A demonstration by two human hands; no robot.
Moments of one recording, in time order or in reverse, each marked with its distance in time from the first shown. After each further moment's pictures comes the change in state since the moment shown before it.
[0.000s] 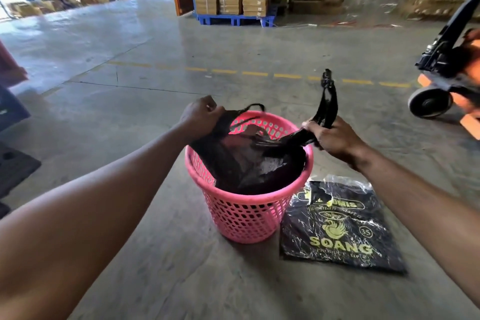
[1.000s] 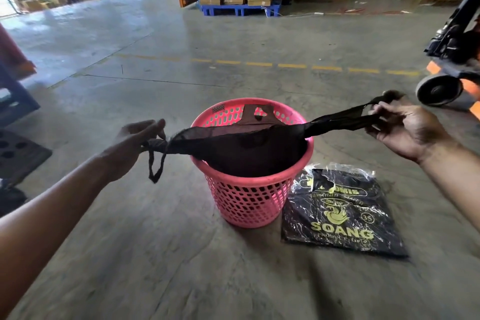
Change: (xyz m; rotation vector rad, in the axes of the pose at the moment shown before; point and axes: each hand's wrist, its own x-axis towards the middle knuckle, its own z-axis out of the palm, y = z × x) left_hand -0.097 -0.096 -0.084 -0.550 -0.188 0.008; right_hand -0.021 0.056 -0.090 1.174 -0.046 0.186
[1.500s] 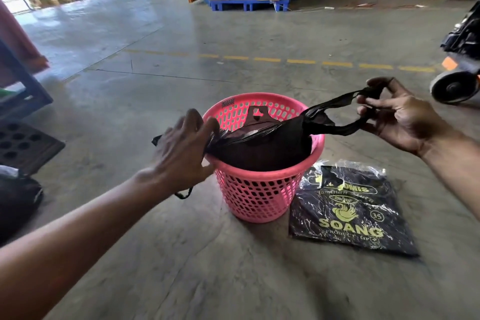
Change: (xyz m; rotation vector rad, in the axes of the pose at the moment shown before) left_hand -0.036 0.023 0.081 1.264 0.120 0.451; right_hand 0.005 0.012 0.025 -0.254 -0.241 -0.031
